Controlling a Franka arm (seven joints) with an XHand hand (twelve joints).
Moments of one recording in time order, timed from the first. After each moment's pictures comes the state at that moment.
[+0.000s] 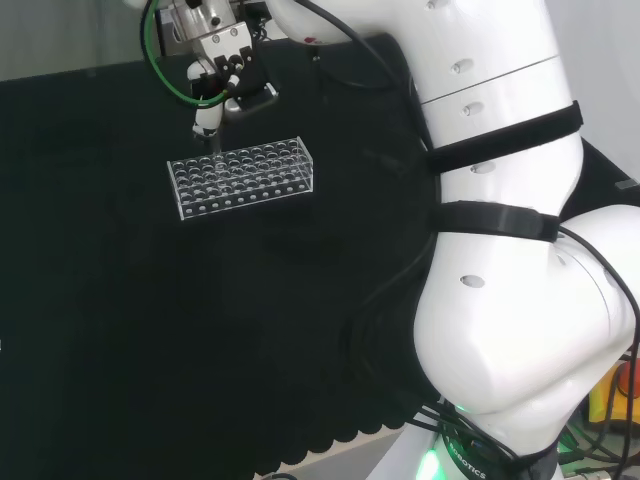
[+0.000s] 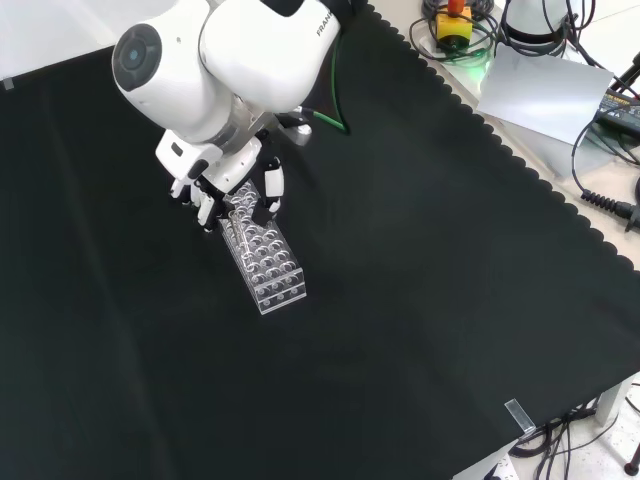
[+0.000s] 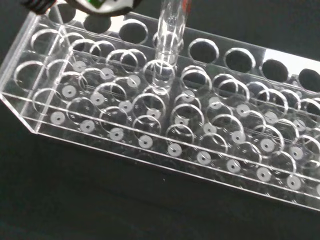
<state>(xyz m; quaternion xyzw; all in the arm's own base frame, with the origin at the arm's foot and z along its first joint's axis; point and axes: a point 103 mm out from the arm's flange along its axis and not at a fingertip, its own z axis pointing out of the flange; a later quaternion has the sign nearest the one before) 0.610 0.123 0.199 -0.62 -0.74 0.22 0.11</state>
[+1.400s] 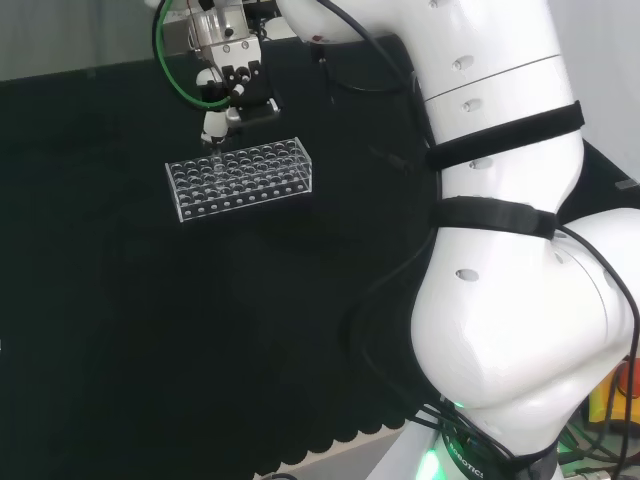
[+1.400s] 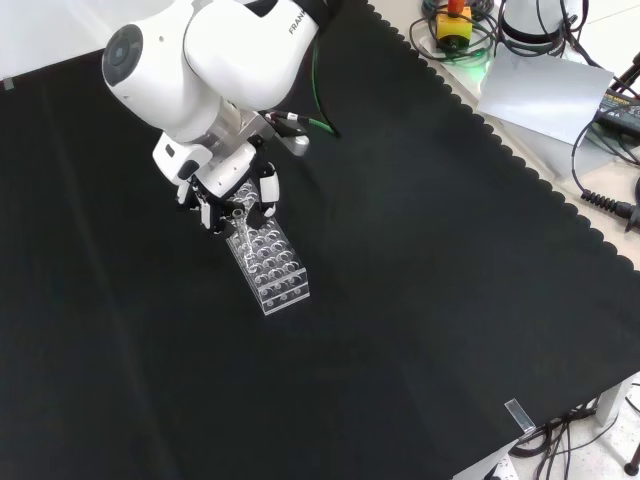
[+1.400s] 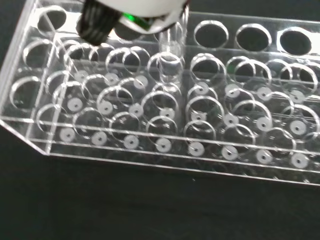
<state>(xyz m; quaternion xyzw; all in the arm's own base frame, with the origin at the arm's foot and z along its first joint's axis) 0.610 0.120 0.177 -0.65 -0.72 0.18 0.17</state>
